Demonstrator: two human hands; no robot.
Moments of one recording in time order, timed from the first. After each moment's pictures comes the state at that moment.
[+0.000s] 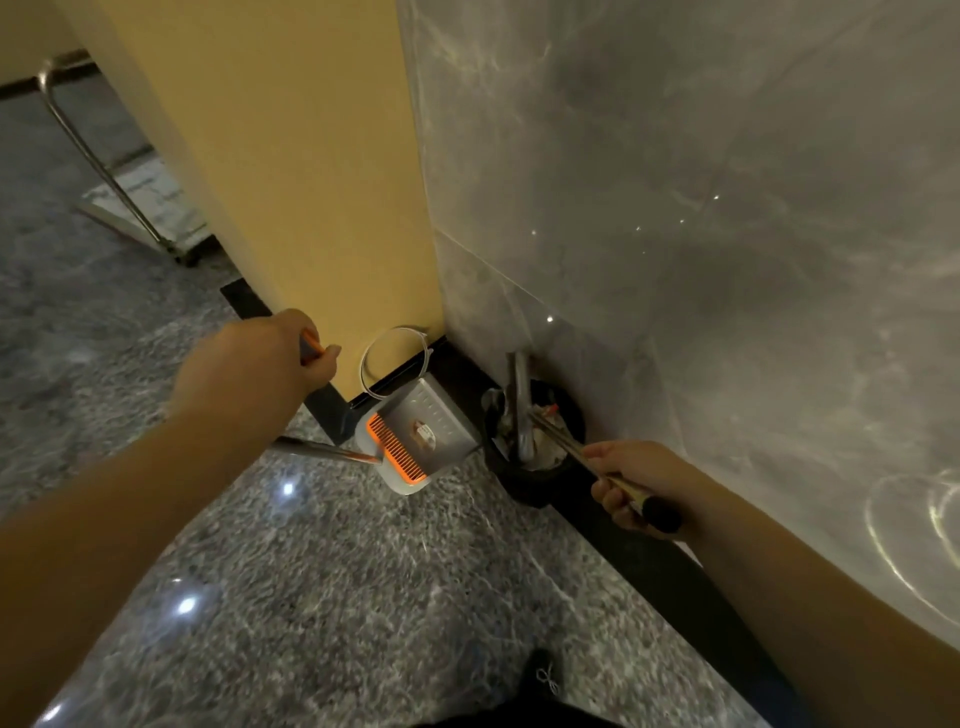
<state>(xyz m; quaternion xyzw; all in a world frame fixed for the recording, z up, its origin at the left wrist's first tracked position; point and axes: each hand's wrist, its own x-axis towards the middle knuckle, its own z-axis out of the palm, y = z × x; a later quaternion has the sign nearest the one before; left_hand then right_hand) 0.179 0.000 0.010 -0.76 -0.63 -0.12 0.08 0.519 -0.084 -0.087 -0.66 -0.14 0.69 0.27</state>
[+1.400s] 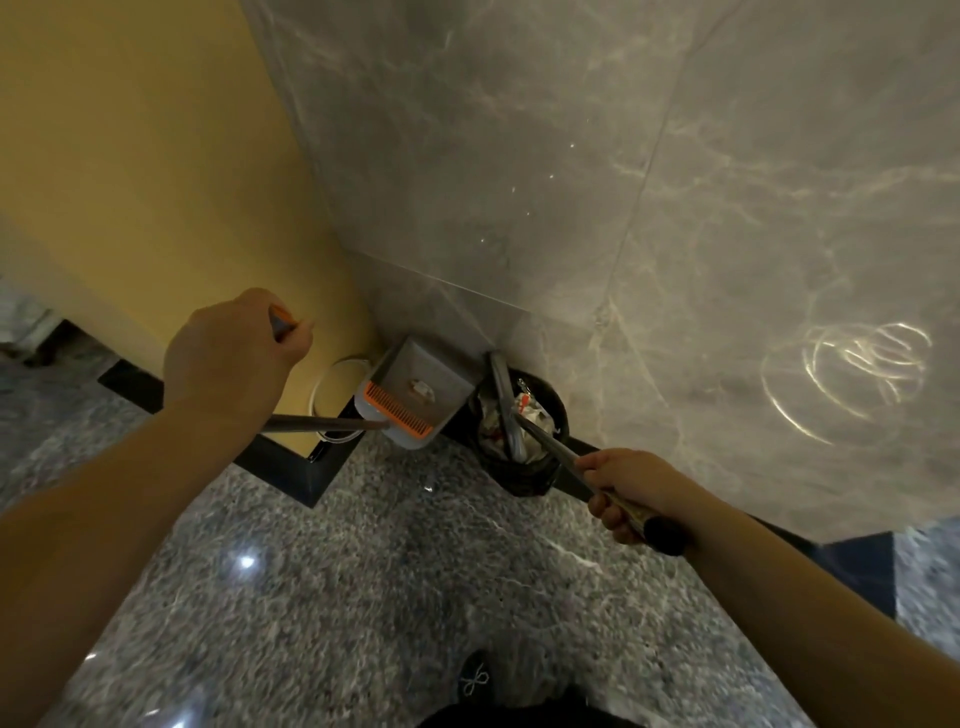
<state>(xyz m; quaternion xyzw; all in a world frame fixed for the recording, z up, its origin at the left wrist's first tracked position) 0.156 0.143 0.014 -0.83 -0.52 -0.20 -0.04 0.430 -0.067 -0.086 -0.71 -0.05 0.62 0.33</state>
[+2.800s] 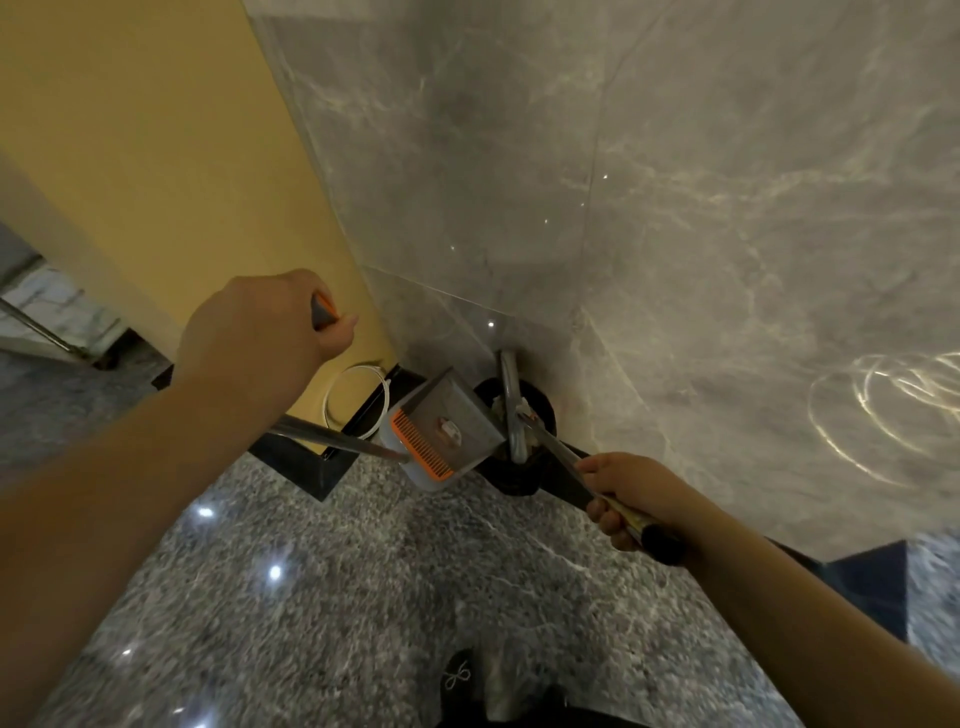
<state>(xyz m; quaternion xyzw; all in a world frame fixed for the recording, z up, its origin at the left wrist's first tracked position) 0.221 -0.001 0.089 -0.85 -0.50 -0.17 0.04 0.470 -0.174 -0.058 -0.68 -0.11 0.63 0.37</state>
